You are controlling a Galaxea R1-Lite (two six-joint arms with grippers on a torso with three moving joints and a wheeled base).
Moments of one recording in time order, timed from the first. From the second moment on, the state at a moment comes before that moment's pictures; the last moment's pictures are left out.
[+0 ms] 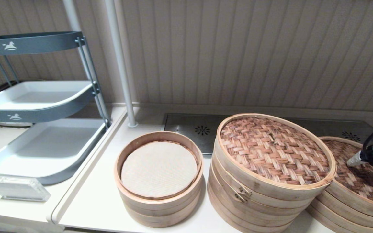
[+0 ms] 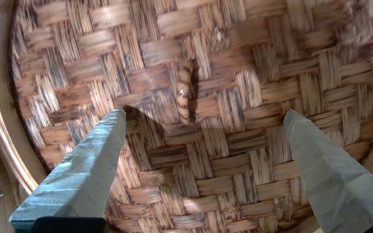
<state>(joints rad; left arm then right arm) 0.00 0.00 0.00 -0.06 -0.01 0.00 -0.51 1.73 -1.18 0.45 0.12 -0.07</state>
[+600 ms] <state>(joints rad) 0.00 0.00 0.00 -0.06 -0.01 0.00 -0.51 1.76 -1.21 0.45 0.11 -0.07</state>
